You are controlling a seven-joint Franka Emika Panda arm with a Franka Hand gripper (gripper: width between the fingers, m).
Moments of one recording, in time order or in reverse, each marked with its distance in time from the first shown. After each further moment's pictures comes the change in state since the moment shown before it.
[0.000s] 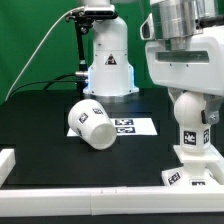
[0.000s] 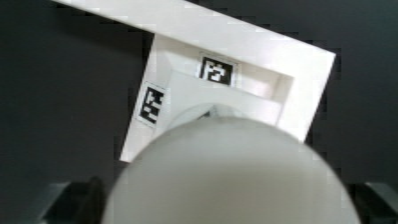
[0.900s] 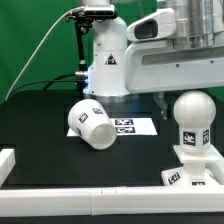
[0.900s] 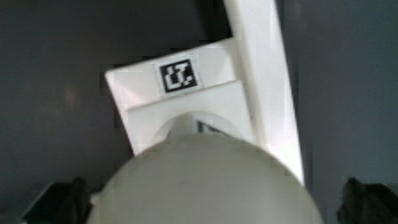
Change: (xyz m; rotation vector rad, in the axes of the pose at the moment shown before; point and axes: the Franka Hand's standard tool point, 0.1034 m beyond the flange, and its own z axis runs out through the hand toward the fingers) arm 0.002 -0.002 -0.004 -0.063 -0.042 -1.111
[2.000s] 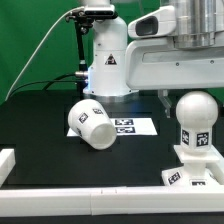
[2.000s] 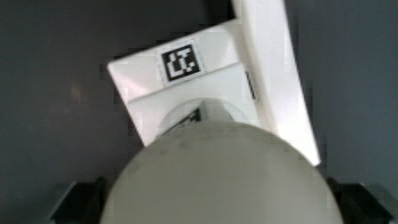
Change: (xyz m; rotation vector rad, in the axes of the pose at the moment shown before) arm 0.002 -0.002 0.002 -0.015 0.031 0.399
